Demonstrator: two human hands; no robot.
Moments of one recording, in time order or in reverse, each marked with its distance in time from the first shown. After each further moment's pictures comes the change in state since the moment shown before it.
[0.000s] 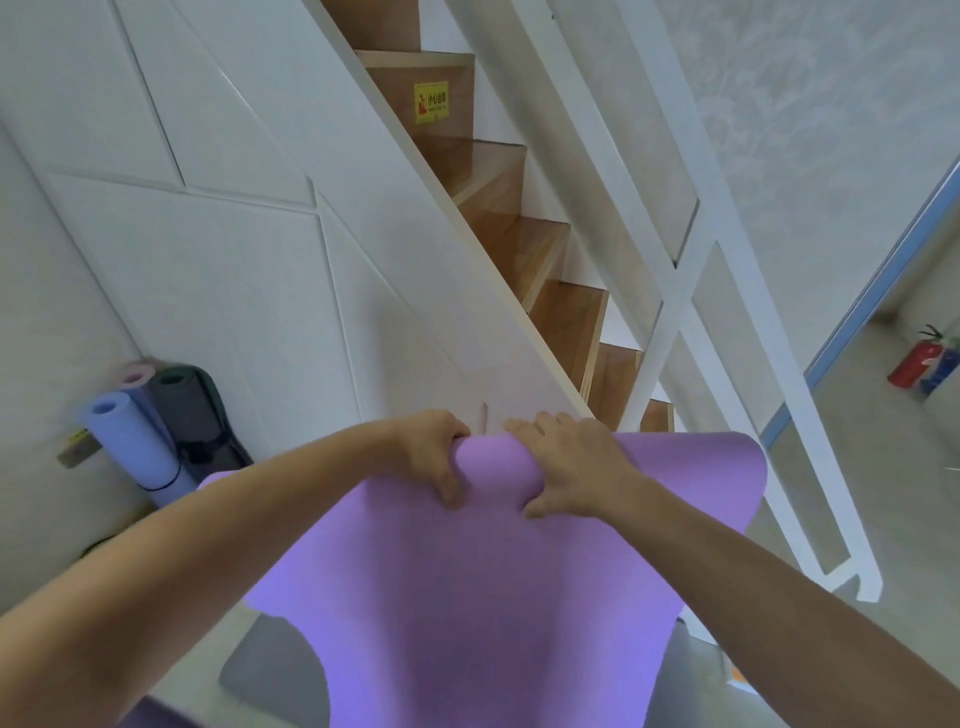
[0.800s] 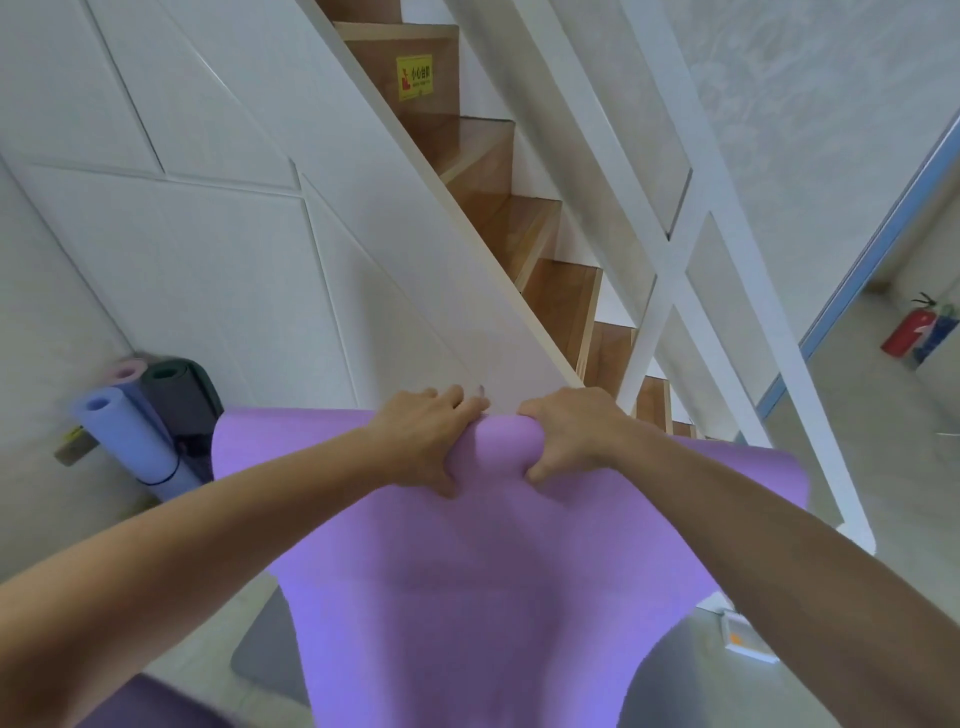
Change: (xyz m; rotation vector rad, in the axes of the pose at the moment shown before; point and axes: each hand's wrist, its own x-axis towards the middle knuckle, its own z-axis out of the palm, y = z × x) left_hand -0.012 0.003 0.018 0.669 0.274 0.146; right_hand 0.003 0.011 -0.025 0.248 -0.170 0.025
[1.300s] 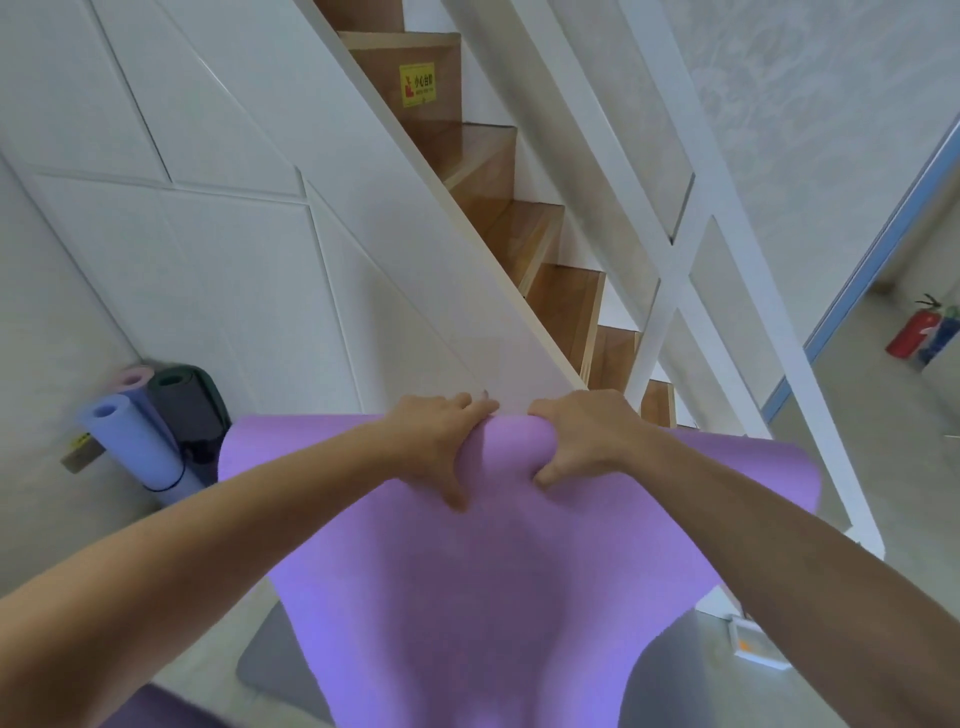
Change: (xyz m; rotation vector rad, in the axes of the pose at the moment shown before) left_hand 0.001 0.000 -0.011 -0.155 -0.126 -0.029; right_hand -0.007 0.001 -0.001 -0.011 0.014 0.033
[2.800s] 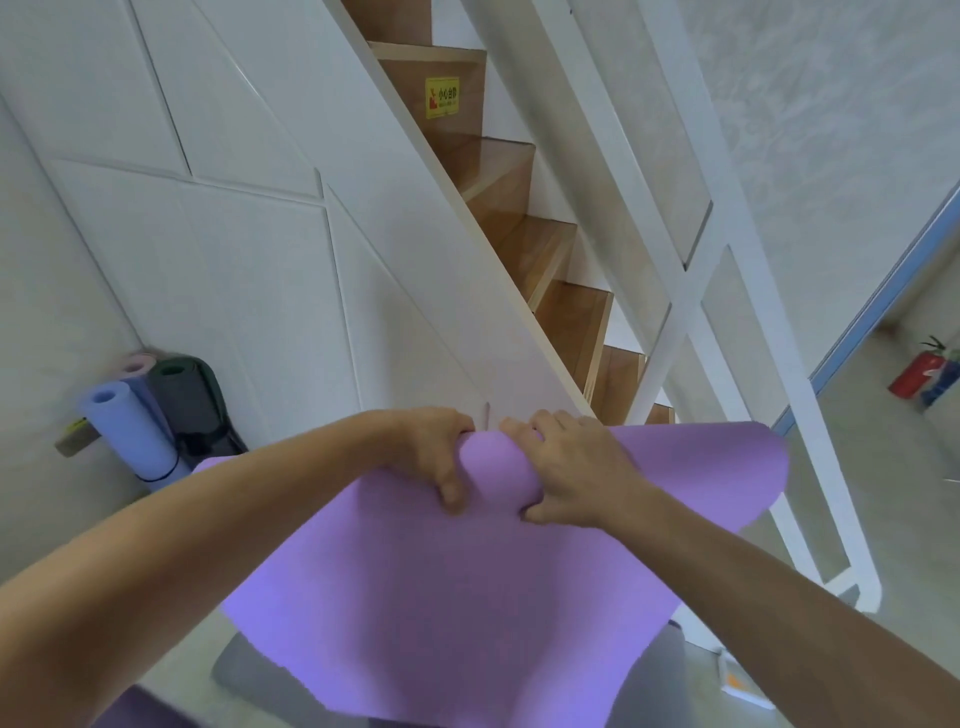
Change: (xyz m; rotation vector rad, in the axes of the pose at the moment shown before) left_hand 0.004 -0.011 -0.012 -0.515 -0.218 -0.133; right_hand 0.004 -0.015 0.028 -0.275 0.241 -0.132
